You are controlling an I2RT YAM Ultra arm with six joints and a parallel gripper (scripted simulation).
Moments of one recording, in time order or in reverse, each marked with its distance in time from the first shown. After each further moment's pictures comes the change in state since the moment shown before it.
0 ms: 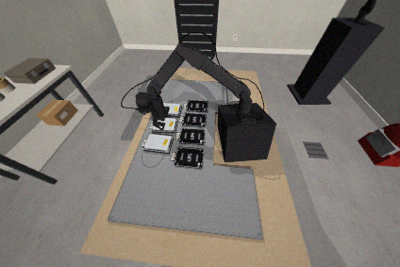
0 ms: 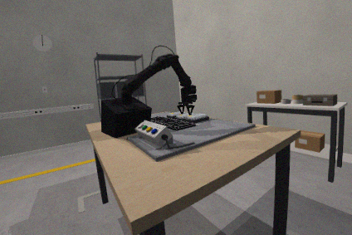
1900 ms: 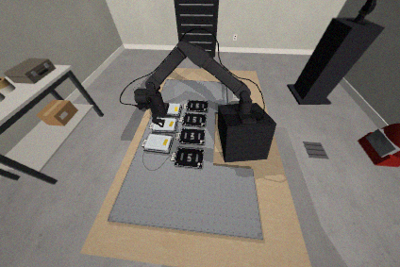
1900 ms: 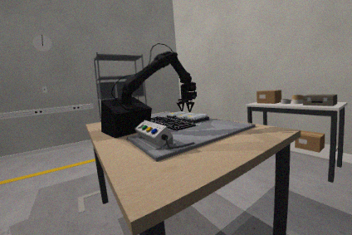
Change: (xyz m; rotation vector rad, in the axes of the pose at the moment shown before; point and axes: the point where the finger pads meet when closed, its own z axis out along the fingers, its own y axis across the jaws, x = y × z) arm 0.004 -0.003 -0.025 0.000 0.015 -0.003
